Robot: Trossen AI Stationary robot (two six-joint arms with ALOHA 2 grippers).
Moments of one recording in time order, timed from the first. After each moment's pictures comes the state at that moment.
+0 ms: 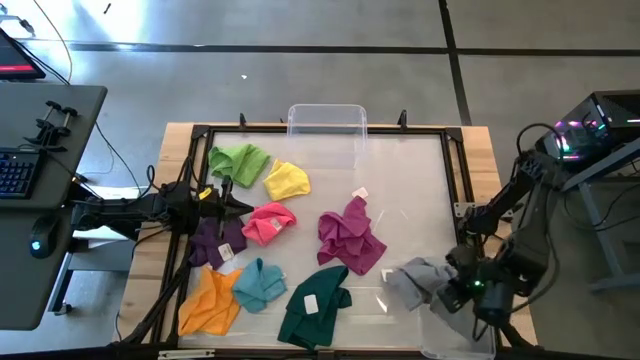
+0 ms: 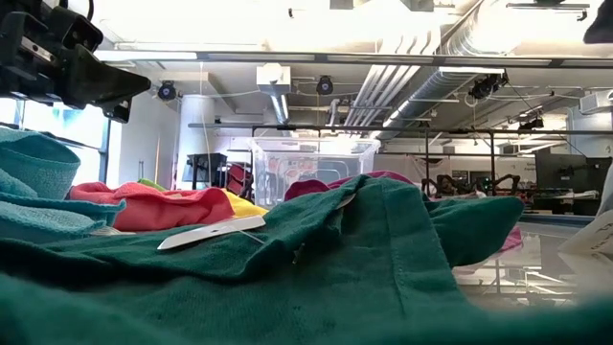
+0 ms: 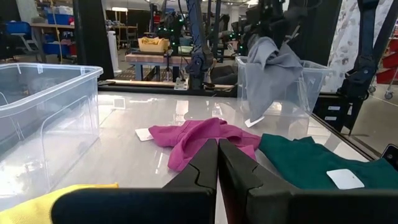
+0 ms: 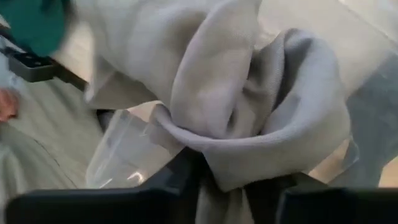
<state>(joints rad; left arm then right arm) 0.06 0.07 0.01 0.02 0.07 -0.03 1.07 1.31 1.26 -1.25 0.14 2.09</state>
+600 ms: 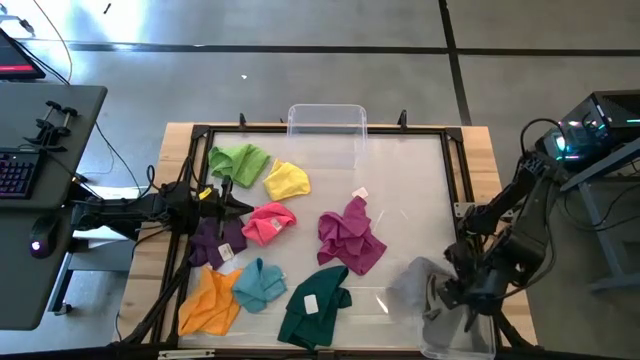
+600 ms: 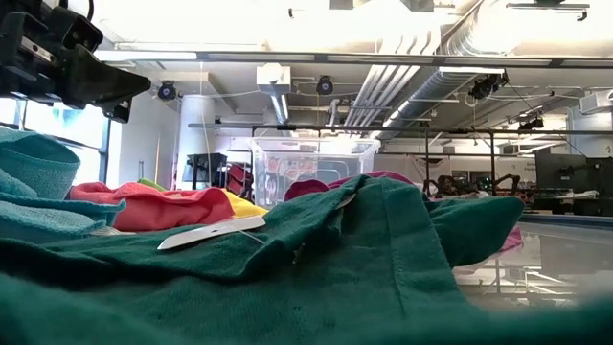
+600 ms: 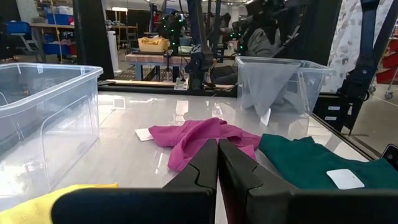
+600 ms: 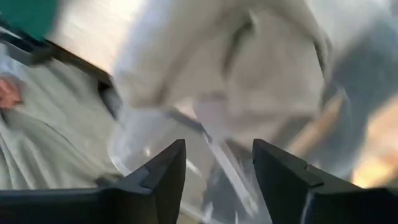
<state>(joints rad) 0.06 0.07 0.01 0.02 0.07 -0.03 0.95 1.32 1.38 -1.31 -0.03 2.04</state>
